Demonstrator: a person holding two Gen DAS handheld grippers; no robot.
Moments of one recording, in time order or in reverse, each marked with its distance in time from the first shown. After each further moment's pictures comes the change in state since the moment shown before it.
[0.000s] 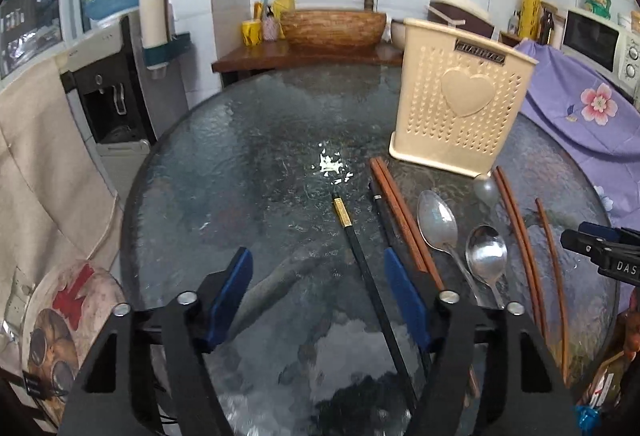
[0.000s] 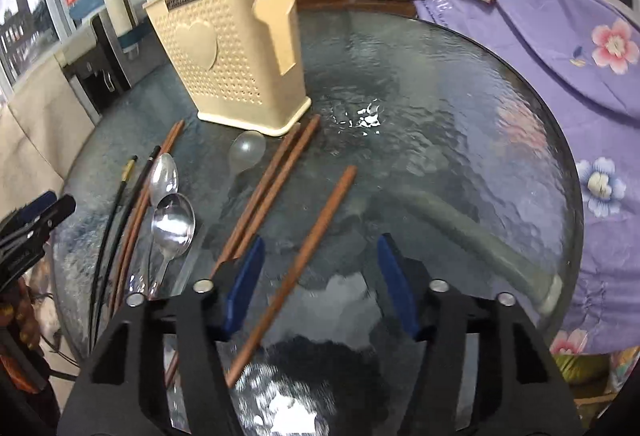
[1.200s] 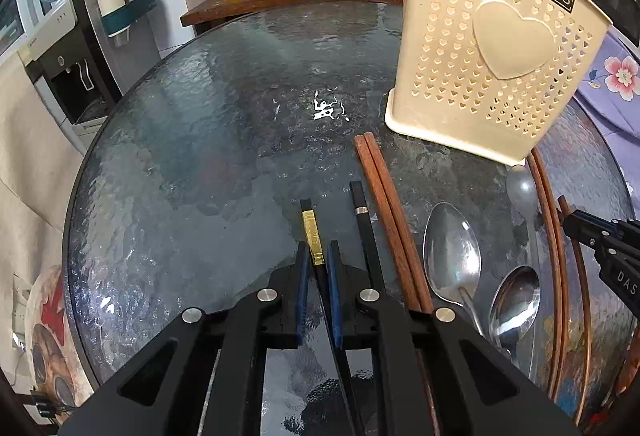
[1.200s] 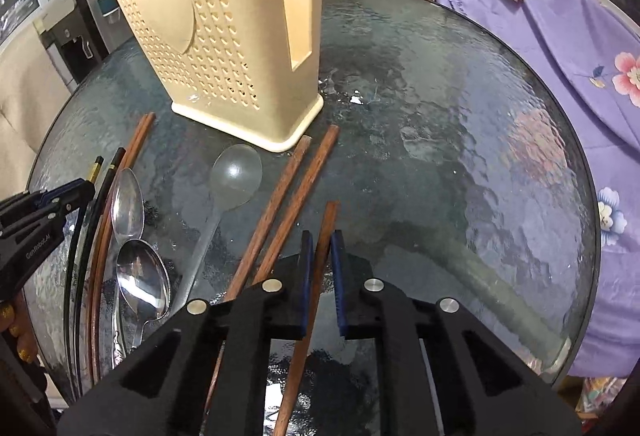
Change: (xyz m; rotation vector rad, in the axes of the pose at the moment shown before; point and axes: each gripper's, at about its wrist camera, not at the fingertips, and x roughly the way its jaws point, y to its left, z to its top) left arm 0.082 -0.031 0.036 0.033 0.221 0.009; right arm 0.061 0.024 0.045 -0.067 0.120 -0.058
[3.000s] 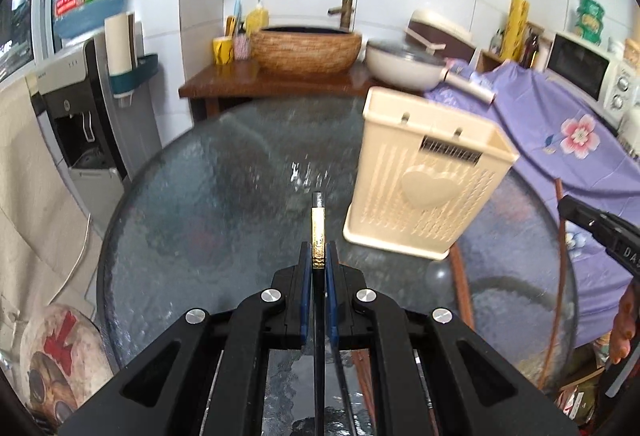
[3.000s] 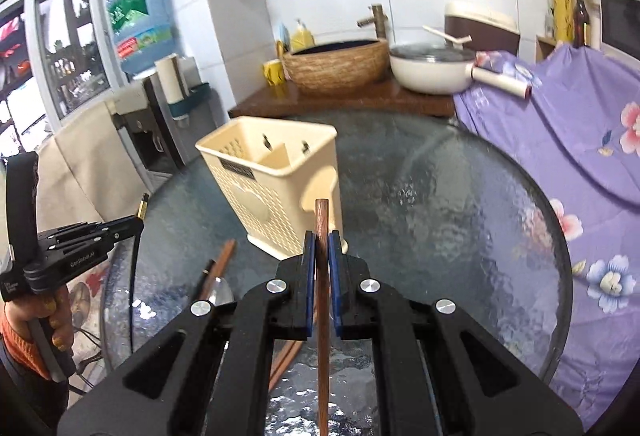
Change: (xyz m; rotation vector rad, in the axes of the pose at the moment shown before) left arm -0.102 0.008 0.031 -0.032 -0.273 -0.111; right arm -0.128 -0.042 0.029 -0.005 -0.398 0.241
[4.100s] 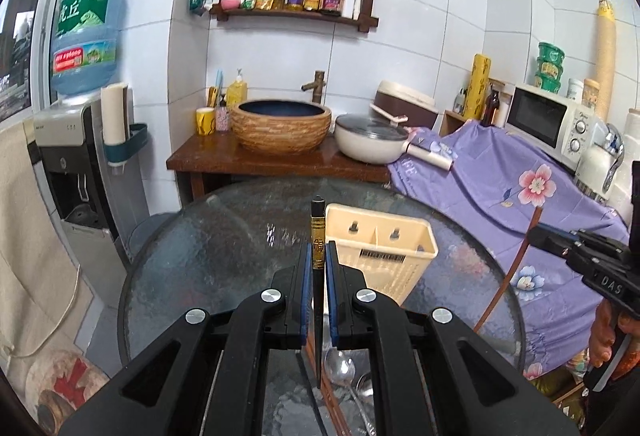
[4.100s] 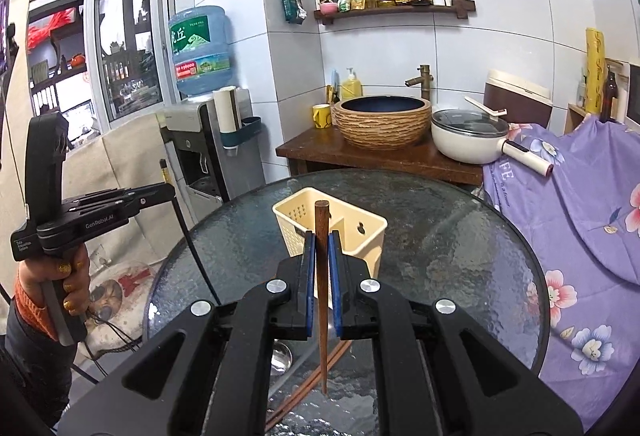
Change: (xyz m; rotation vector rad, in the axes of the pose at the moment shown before) left arm -0.091 -0.009 0.053 0.024 -0.213 -0.097; right arm -0.085 0.038 0.053 -0.142 -0.110 0.111
